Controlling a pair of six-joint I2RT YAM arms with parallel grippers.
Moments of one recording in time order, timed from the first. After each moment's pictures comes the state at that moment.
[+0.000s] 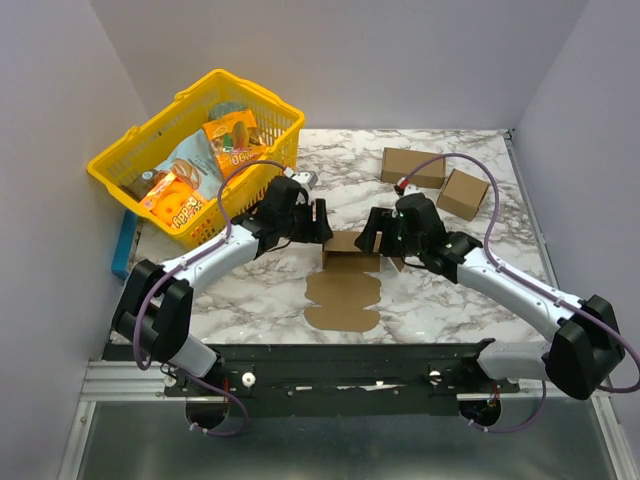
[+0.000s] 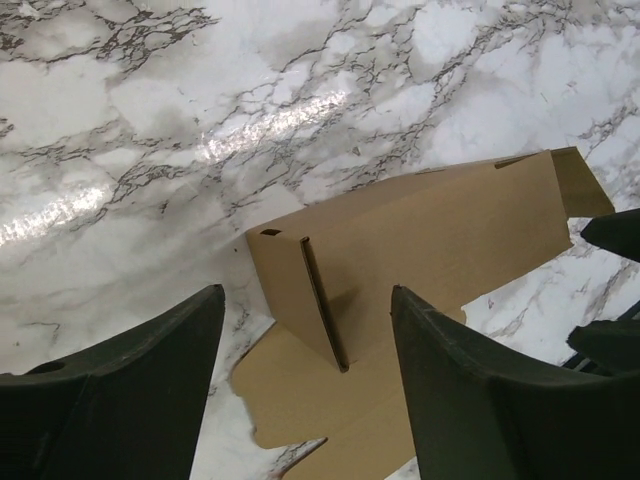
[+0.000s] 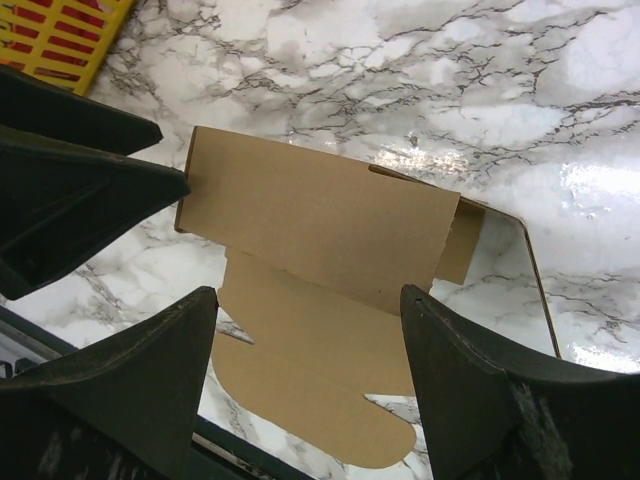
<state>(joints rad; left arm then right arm) -0.56 1.50 1.00 -0.18 0.20 -0.44 0.65 1.25 0.89 -0.28 0.04 0.61</state>
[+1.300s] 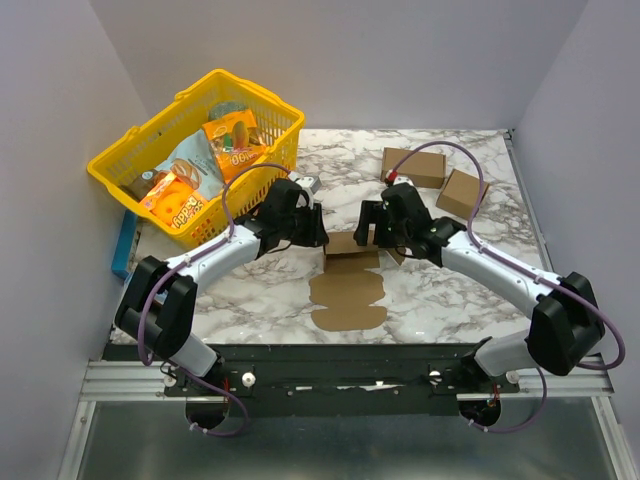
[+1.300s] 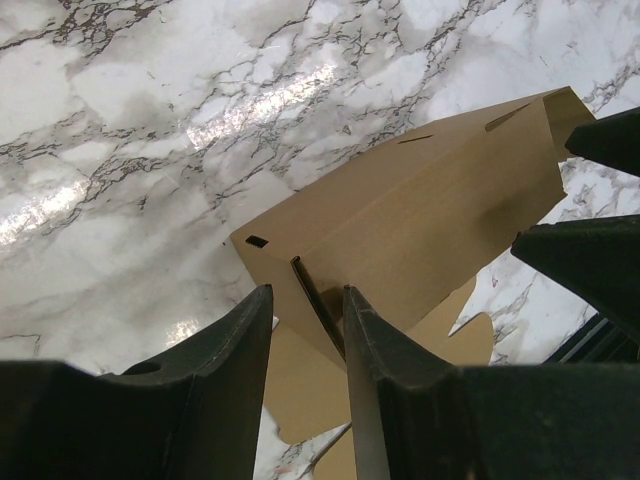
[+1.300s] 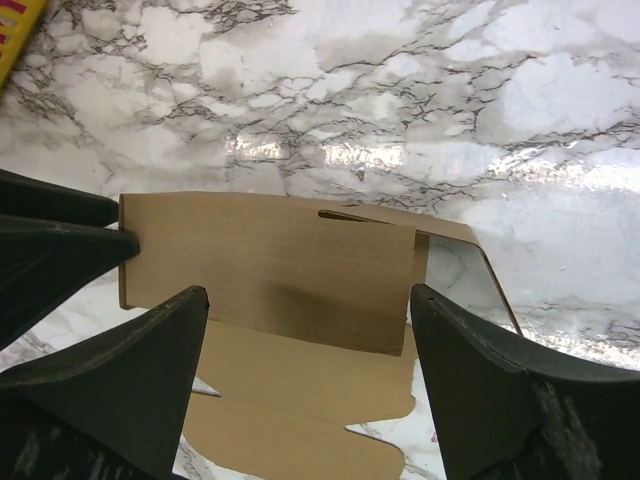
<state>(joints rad) -0.55 1.54 1.00 -0.17 0.26 -0.39 0.65 1.41 1.01 -0.35 0.14 0.54</state>
